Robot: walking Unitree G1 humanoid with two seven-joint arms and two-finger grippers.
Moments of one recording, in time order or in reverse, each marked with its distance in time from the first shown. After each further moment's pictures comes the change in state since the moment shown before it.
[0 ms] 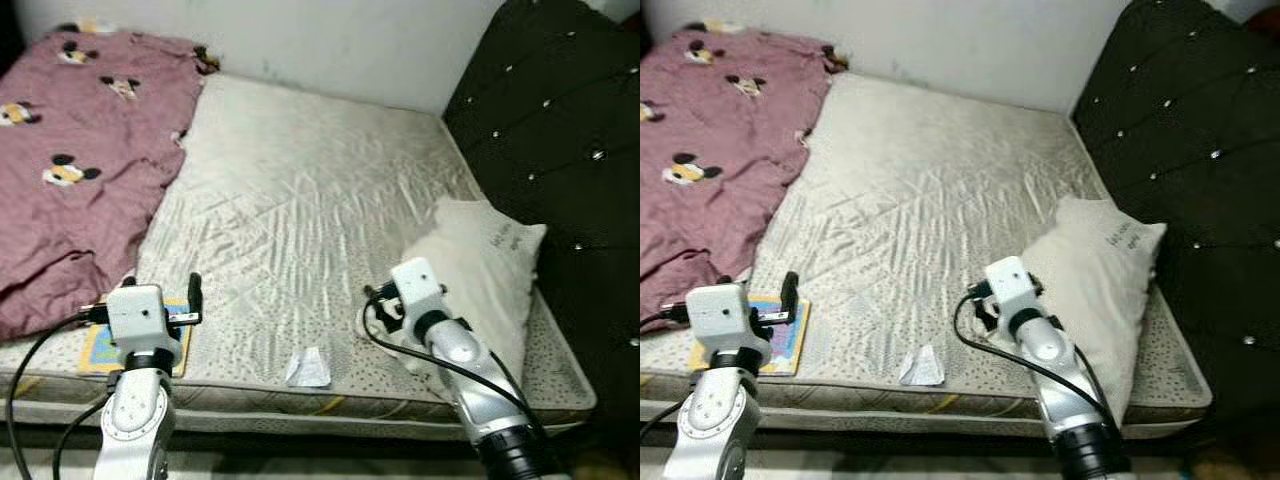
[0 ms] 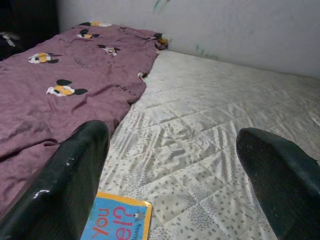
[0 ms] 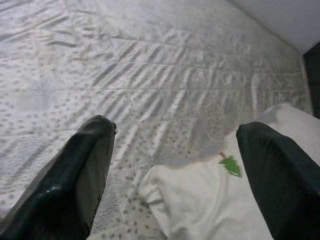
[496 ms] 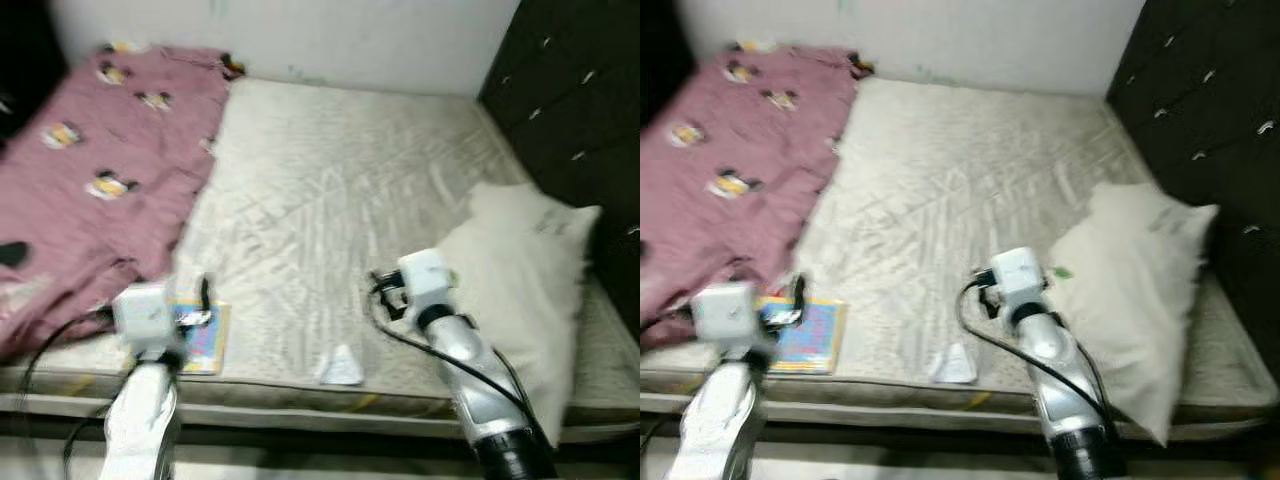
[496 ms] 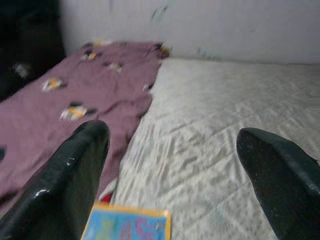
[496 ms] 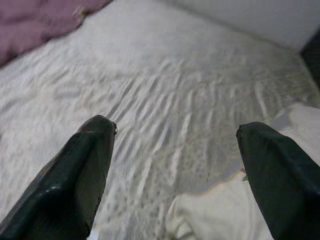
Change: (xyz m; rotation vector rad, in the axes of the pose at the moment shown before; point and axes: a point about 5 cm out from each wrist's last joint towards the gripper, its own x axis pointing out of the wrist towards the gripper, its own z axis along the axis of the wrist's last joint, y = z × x) left arm 0.008 -0.018 0.005 -0.002 -0.011 -0.099; right arm -0.008 -0.014 0.010 0.098 -0.103 -0.175
